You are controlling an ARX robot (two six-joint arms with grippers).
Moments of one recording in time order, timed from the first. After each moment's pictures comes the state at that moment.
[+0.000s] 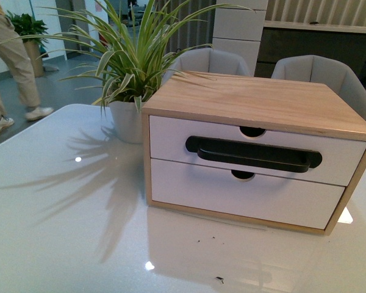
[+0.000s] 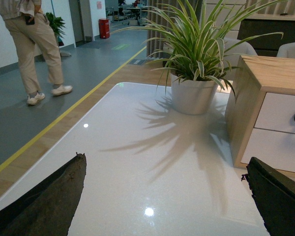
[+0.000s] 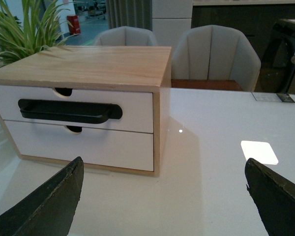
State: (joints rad) left arm 0.00 0.01 0.01 0.00 0.00 0.00; right arm 0.00 0.01 0.02 0.00 0.00 -0.01
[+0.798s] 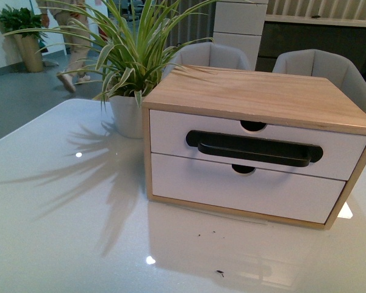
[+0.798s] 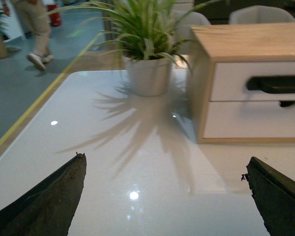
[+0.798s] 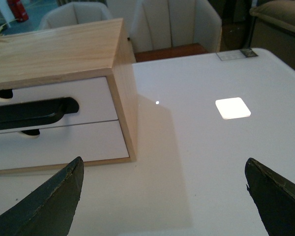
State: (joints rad) left arm -0.15 0.51 0.02 0.40 0.07 0.07; right arm 0.06 0.38 0.08 0.19 0.24 0.13
